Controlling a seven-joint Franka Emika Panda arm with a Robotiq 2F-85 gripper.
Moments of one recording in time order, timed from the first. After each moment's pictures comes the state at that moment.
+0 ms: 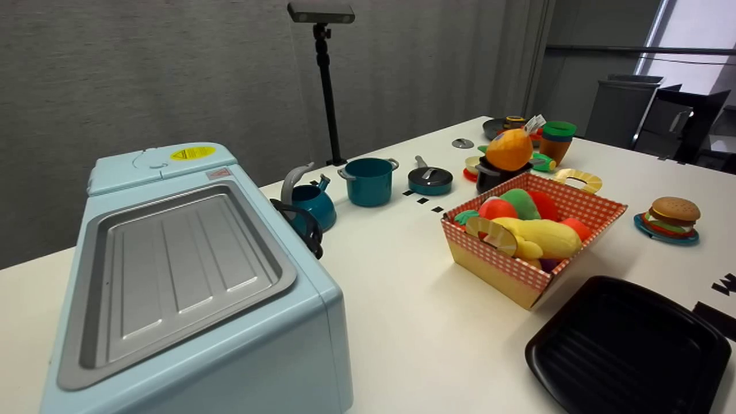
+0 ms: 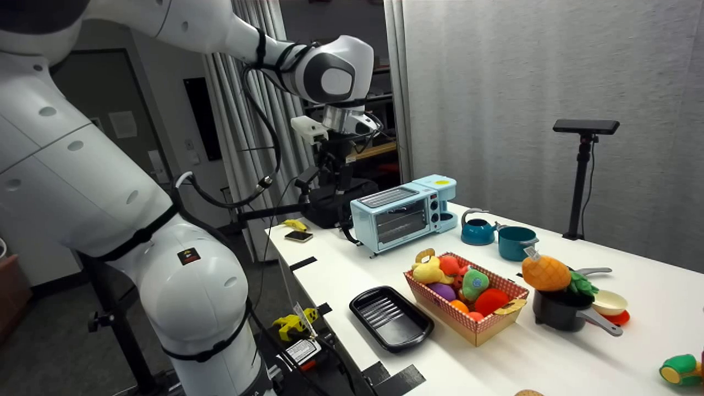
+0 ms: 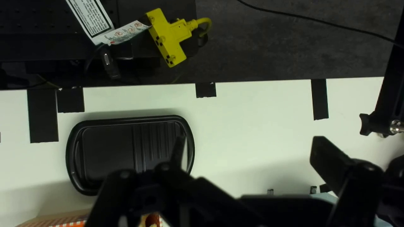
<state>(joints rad) 0.20 -0.43 0.17 -2.41 0.43 1.83 0.25</state>
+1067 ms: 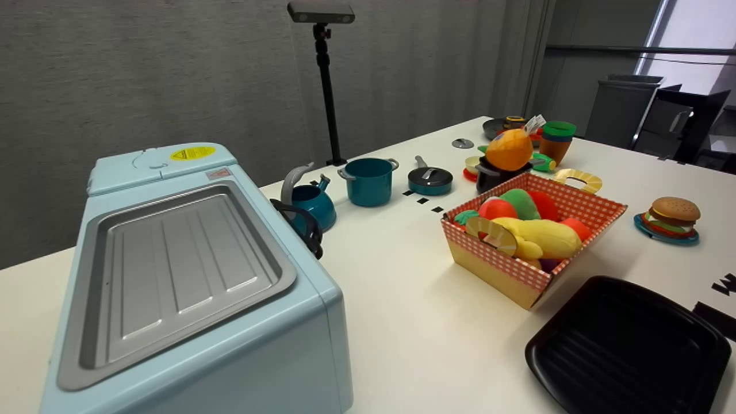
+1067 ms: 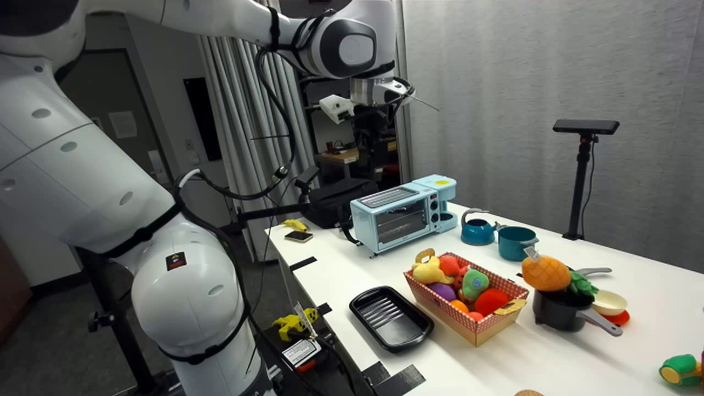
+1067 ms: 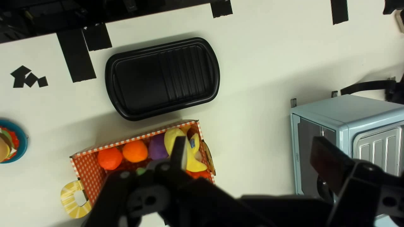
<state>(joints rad) 0.07 -0.43 0.14 -2.32 0.32 1.92 0.33</state>
